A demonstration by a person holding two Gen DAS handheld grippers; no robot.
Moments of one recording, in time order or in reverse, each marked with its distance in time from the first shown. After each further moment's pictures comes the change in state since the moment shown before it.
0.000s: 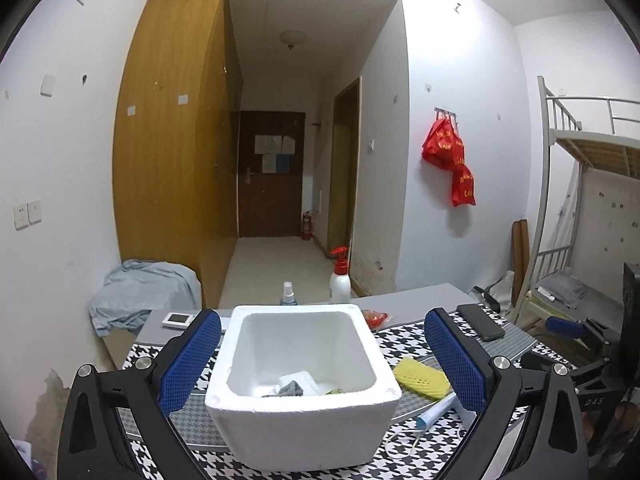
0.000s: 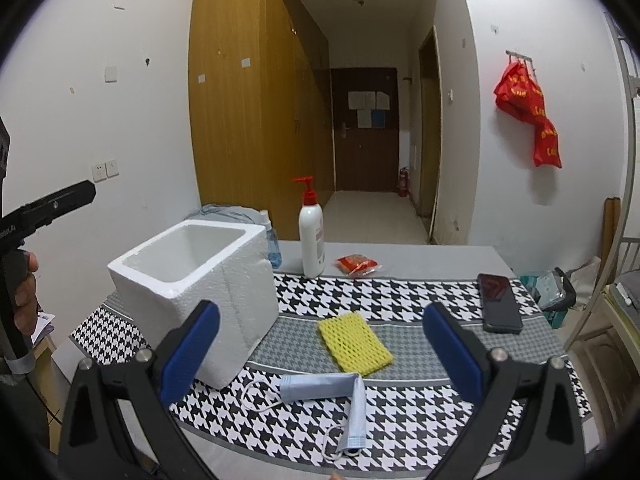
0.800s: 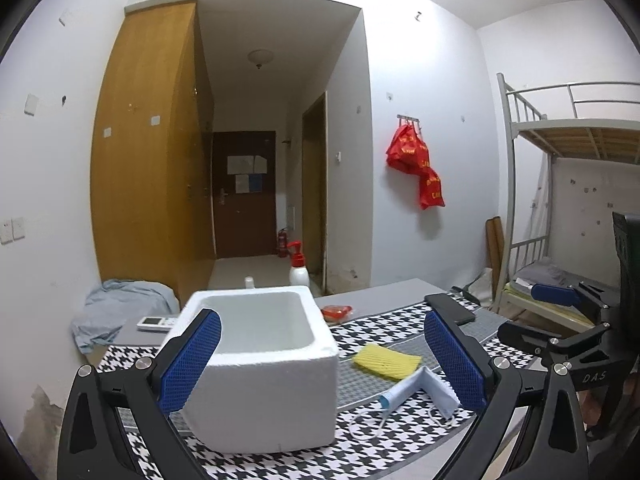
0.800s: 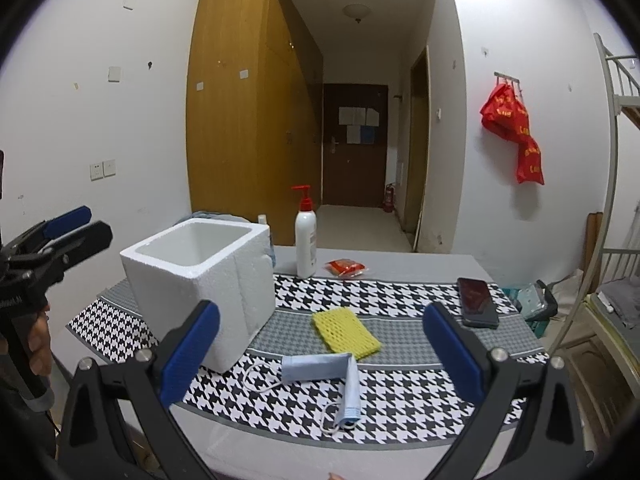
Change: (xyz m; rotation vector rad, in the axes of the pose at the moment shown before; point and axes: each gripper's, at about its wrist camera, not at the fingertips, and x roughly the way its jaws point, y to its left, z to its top) left arm -0.018 -0.035 -0.052 0.061 -0.075 -0.097; right arm -0.038 0.019 -0.024 -0.045 -0.053 -0.077
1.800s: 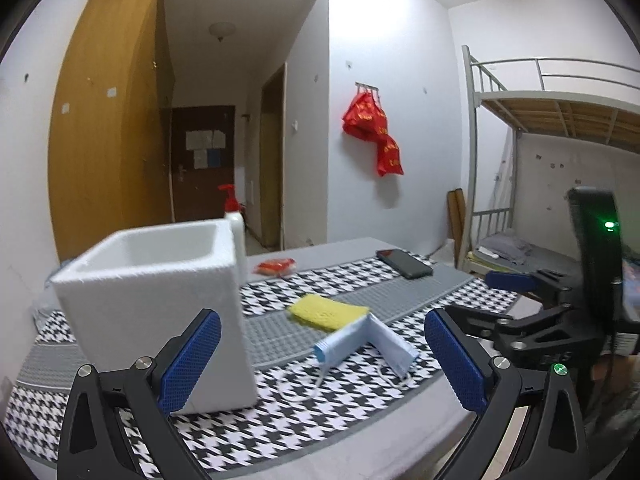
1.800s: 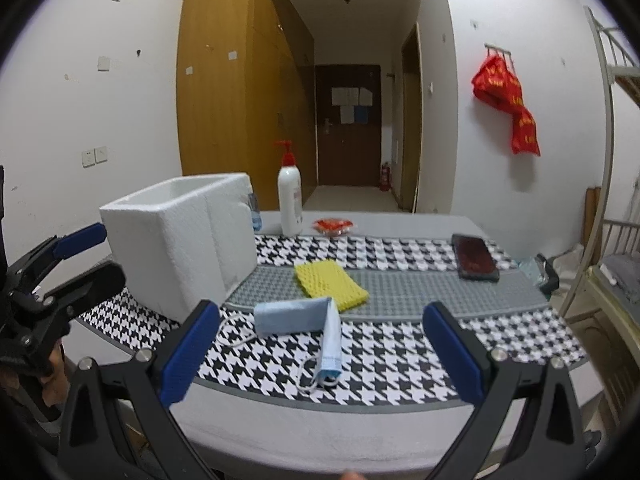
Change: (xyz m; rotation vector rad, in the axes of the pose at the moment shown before) left arm 0.029 -0.050 -0.063 0.027 0.098 -0.149; right arm 0.027 -0.032 -0.059 0.068 0.091 0.012
